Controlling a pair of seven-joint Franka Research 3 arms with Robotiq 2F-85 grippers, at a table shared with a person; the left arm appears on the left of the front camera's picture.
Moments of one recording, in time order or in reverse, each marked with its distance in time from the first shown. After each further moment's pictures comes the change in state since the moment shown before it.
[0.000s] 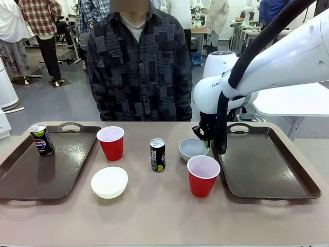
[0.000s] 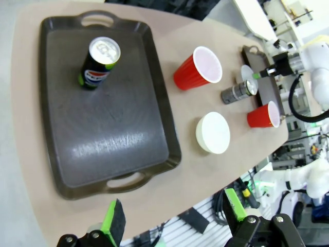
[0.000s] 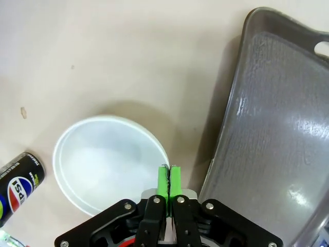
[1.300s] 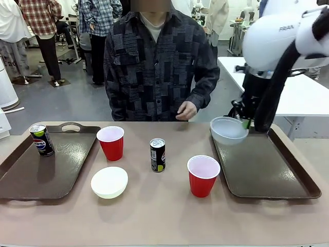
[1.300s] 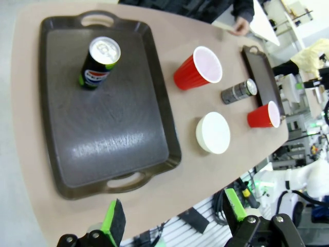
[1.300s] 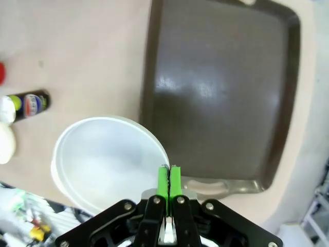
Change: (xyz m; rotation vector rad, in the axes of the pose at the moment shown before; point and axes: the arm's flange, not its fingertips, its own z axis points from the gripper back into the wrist) left arm 0.000 0.000 0.000 0.000 0.000 0.001; right arm -0.108 -0.090 0.148 0.019 -0.047 -0.100
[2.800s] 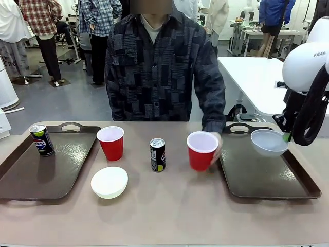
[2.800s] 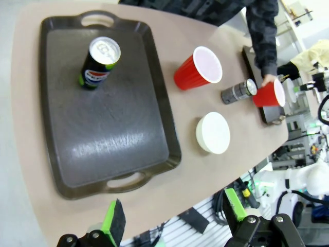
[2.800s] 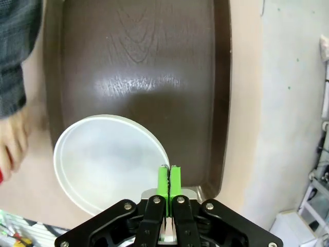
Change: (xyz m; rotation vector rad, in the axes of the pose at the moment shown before) left arm 0.000 0.000 0.000 0.000 0.000 0.000; right arm -0.008 -0.117 -0.047 -0.079 0.018 -0.086
